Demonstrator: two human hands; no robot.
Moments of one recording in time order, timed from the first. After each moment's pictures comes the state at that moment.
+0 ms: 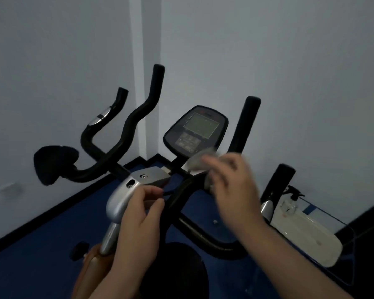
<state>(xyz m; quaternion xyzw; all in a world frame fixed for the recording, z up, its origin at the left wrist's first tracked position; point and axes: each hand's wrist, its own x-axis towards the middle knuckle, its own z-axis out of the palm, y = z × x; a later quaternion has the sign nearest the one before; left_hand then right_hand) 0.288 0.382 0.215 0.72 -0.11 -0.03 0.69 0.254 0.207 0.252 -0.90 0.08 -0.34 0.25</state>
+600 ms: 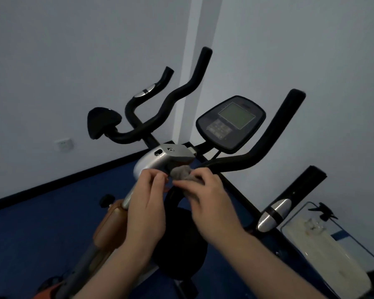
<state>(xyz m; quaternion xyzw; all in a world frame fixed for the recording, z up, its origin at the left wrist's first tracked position) 0.252 0.385 0.203 0.73 0.00 0.10 0.68 0.238 0.252 0.229 -0.95 -0.11 -0.12 0.27</state>
